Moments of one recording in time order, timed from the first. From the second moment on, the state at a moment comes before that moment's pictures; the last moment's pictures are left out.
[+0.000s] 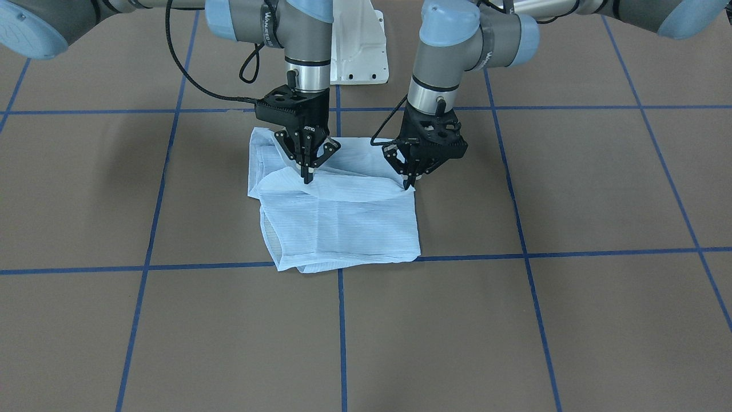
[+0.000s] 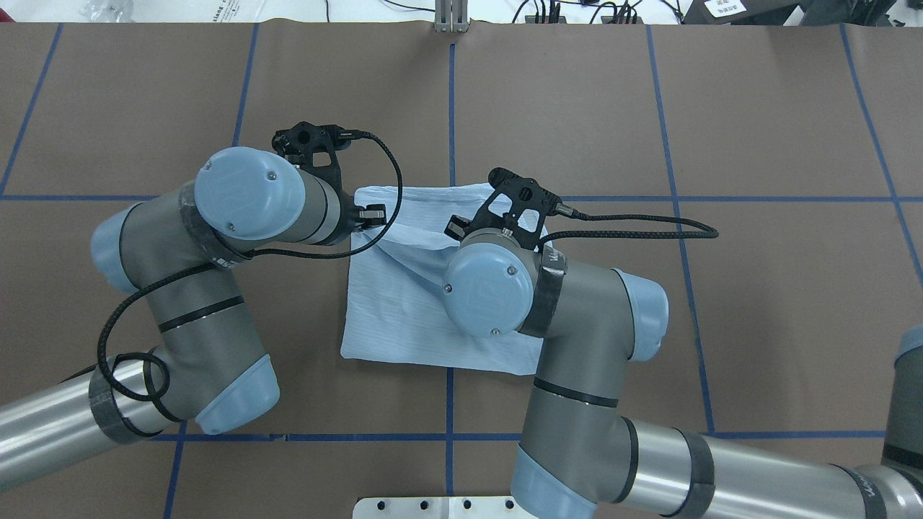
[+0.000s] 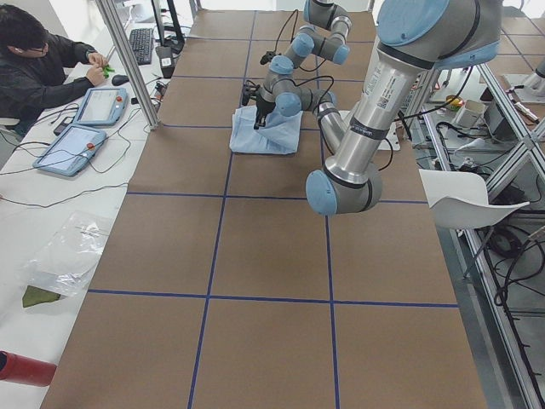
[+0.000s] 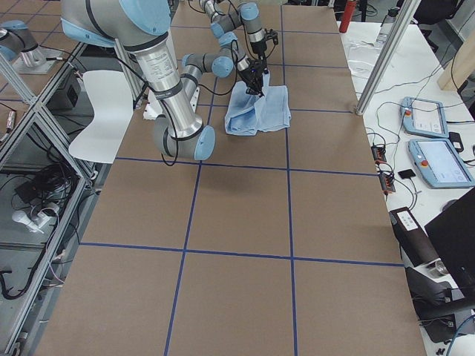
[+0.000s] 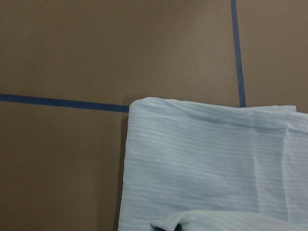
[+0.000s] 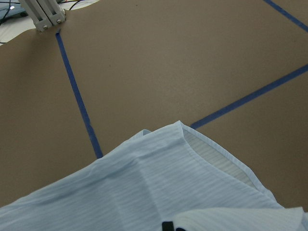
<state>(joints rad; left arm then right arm) -0.57 -2.15 -1.76 -1.75 -1.66 -1.27 0.38 -0.85 1.73 -1.67 1.26 1.78</state>
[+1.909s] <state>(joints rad) -0.65 -2.21 -1.44 -2.04 -1.66 -1.05 0.53 -0.69 1.33 -1.41 1.41 1.49</state>
